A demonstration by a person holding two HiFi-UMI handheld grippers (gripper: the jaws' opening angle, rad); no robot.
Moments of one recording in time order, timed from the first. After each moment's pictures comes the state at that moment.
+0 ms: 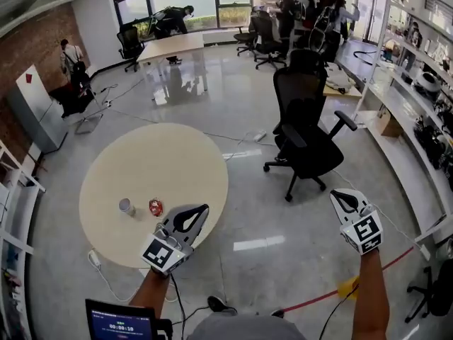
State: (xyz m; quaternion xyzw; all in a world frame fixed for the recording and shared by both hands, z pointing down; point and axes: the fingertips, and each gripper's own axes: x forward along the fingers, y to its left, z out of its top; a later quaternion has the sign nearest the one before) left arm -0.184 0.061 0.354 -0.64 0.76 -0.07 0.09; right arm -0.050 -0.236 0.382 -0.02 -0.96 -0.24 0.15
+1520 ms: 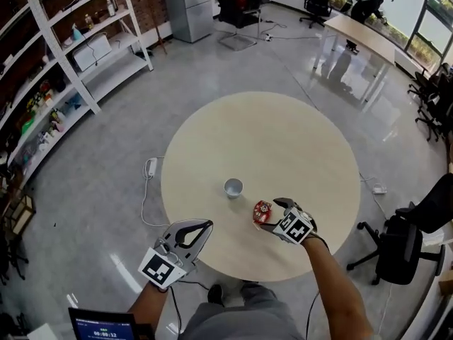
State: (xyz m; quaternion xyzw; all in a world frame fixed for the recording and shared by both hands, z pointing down) left arm -0.418 0.377 0.435 -0.30 0.95 -0.03 0.02; right arm -0.535 0.261 0.676 -0.58 -0.69 -0.30 0.31
